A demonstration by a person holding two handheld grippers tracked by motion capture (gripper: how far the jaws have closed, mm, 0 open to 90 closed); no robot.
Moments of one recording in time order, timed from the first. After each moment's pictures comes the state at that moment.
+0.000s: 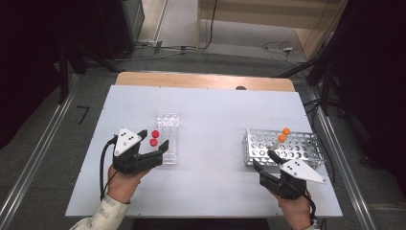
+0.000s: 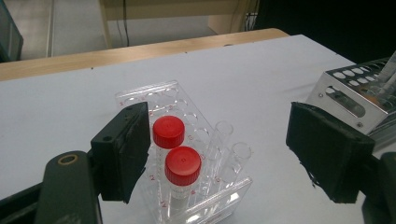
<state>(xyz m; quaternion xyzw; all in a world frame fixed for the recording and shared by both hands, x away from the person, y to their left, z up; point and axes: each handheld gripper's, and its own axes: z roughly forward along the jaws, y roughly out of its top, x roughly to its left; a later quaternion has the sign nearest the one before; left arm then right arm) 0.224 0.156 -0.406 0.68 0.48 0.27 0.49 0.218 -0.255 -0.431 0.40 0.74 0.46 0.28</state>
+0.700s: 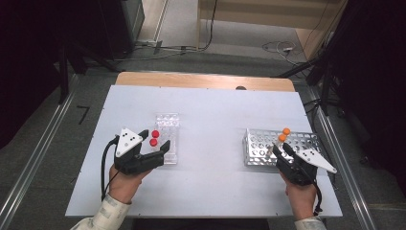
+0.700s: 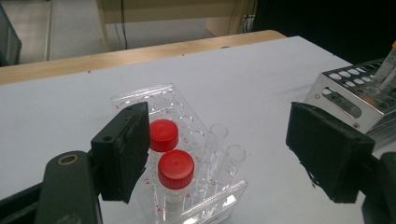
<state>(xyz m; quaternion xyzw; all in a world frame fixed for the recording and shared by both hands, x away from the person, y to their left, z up) 0.224 0.152 -0.406 0.68 0.48 0.27 0.49 0.262 -0.292 -0.456 0.51 0.67 0.44 0.31</state>
